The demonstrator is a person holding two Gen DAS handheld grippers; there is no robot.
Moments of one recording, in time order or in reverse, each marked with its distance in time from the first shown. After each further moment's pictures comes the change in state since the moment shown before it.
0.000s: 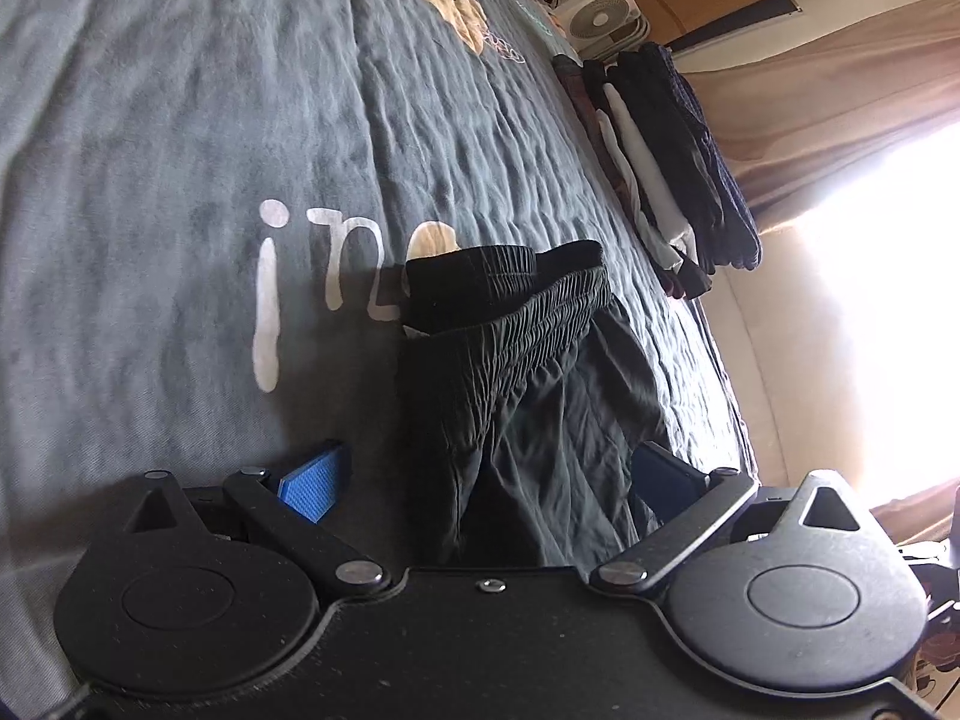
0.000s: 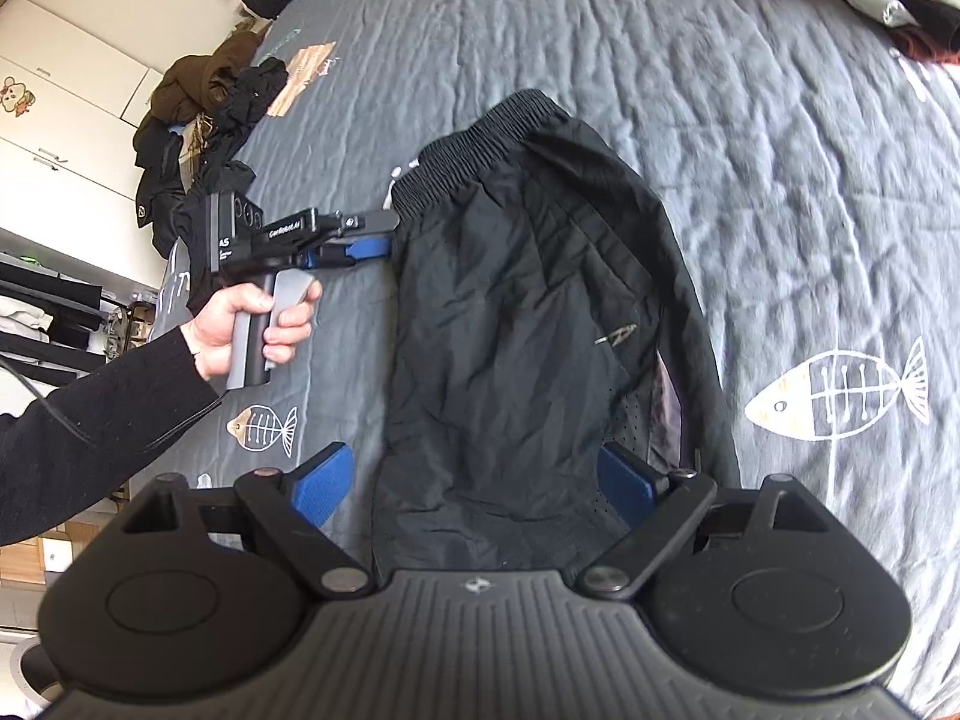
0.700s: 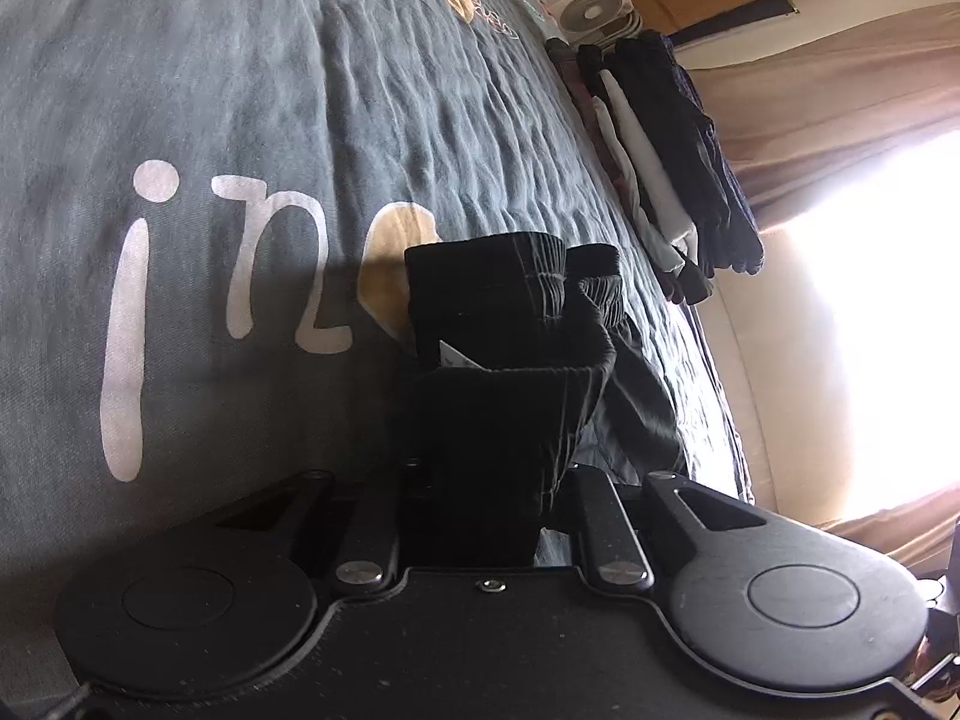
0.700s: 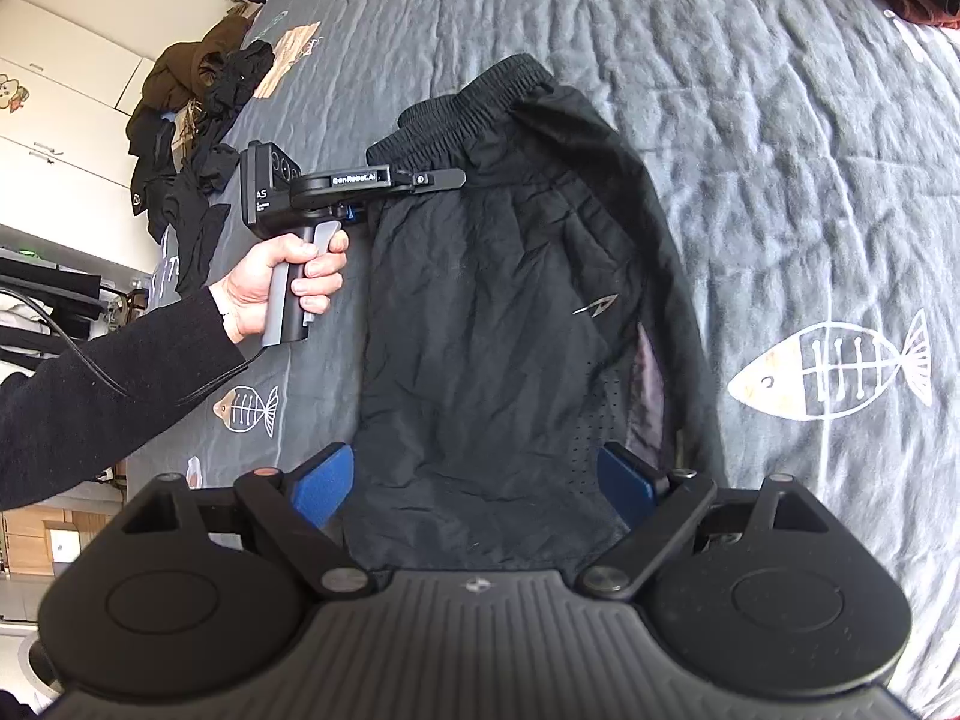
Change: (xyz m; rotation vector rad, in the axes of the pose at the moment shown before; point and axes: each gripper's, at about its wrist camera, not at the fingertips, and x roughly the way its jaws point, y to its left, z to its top) left arm 0.056 0.007 0.011 -0.023 0.008 -0.040; right arm 0.009 -0.026 -0.003 -0.002 0.042 0.013
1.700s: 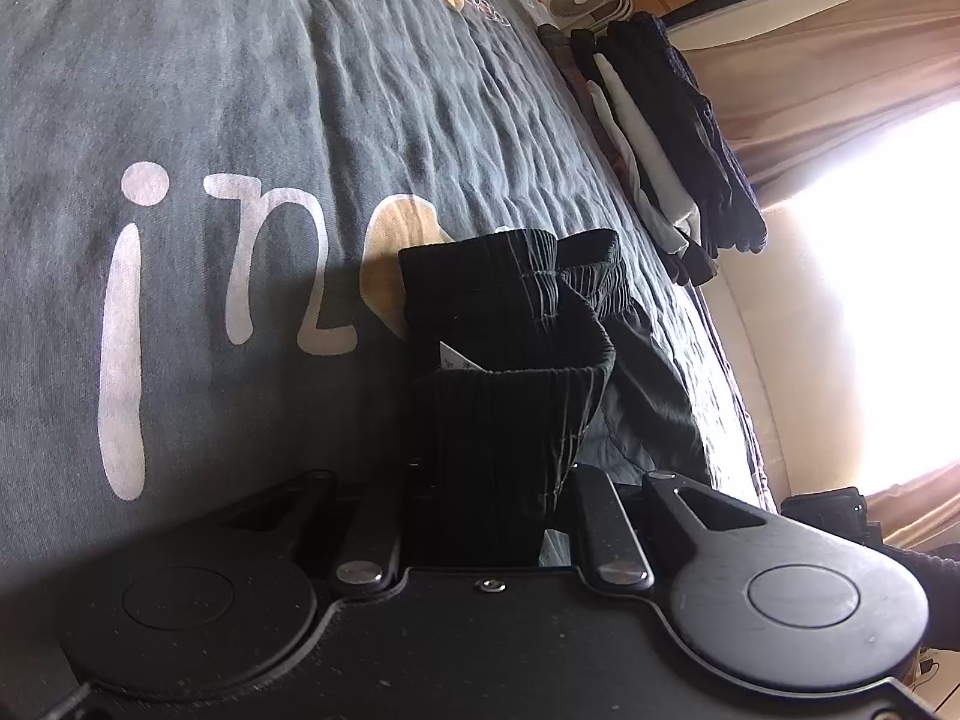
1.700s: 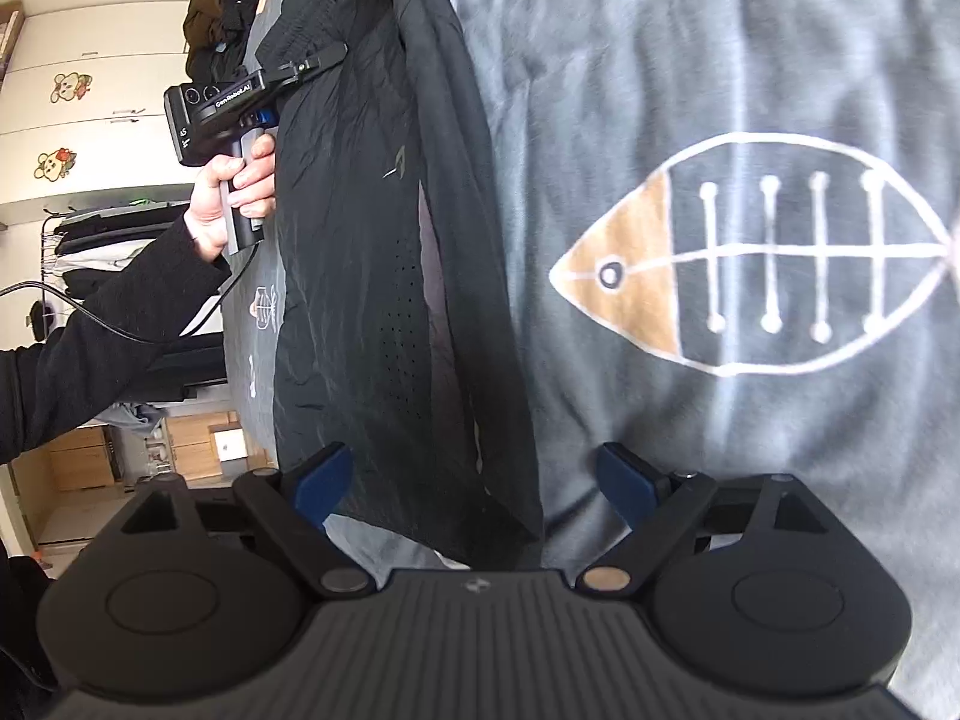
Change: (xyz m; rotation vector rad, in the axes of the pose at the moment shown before) left arm 0.004 0.000 0.004 0.037 0.020 0.006; right arm 0.085 -0.170 0.002 0.095 0.339 0.391
